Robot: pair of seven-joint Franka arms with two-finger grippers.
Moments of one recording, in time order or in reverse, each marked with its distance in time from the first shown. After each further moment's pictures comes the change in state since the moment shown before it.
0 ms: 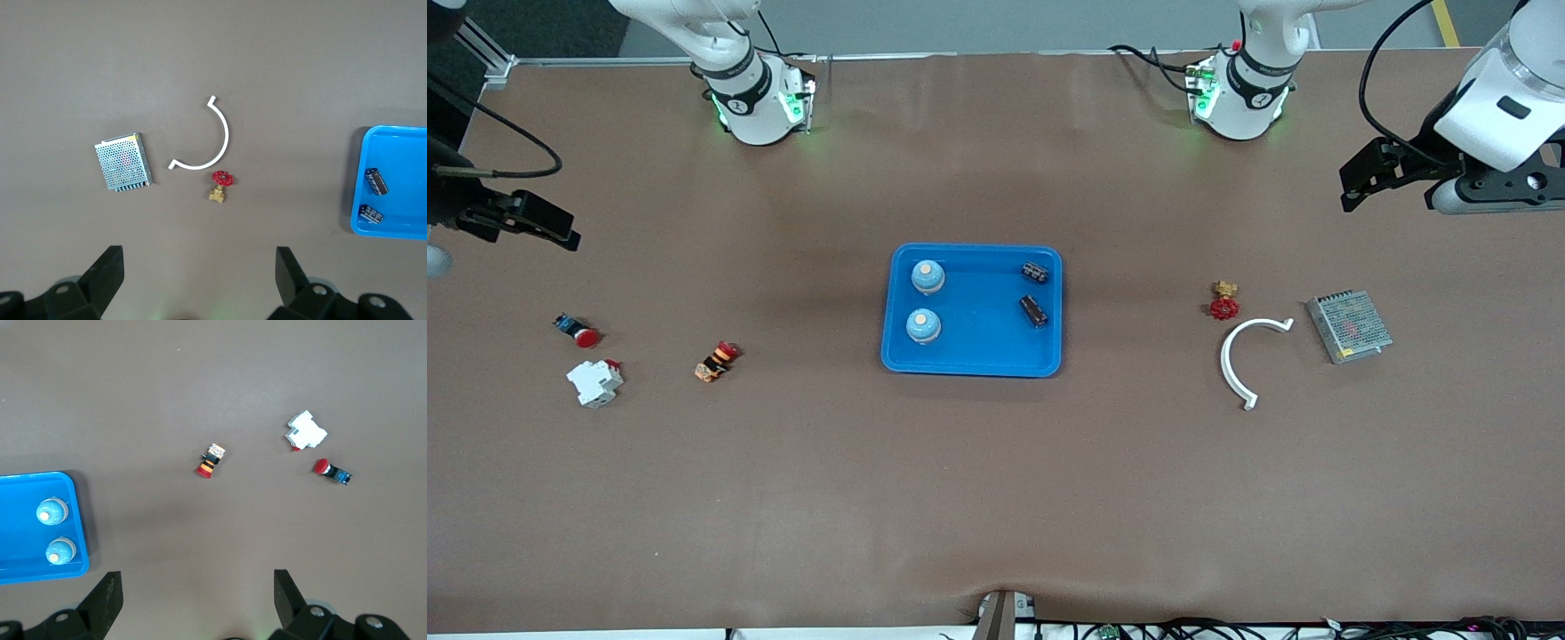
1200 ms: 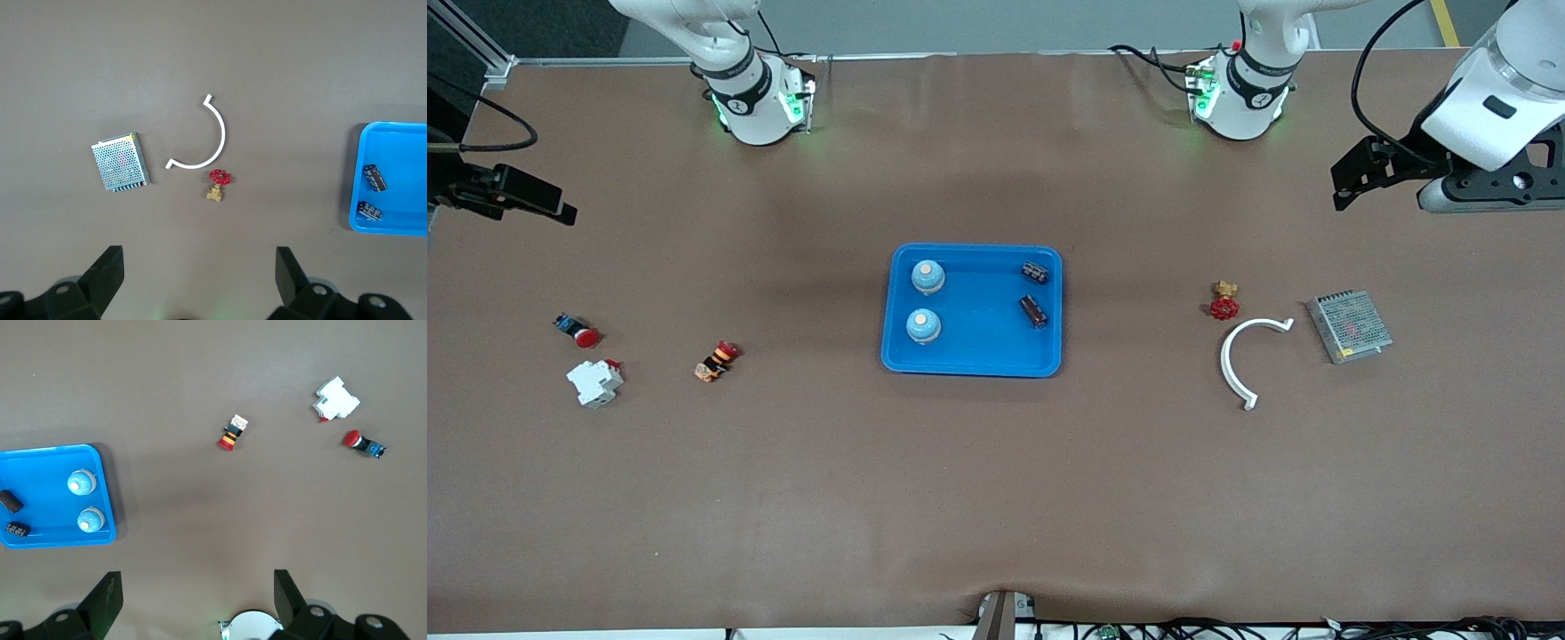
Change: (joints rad) left arm -0.001 0.000 -0.014 -0.001 0.000 0.000 0.000; right arm 0.001 -0.015 -0.054 -0.016 0.122 -0.075 -0.026
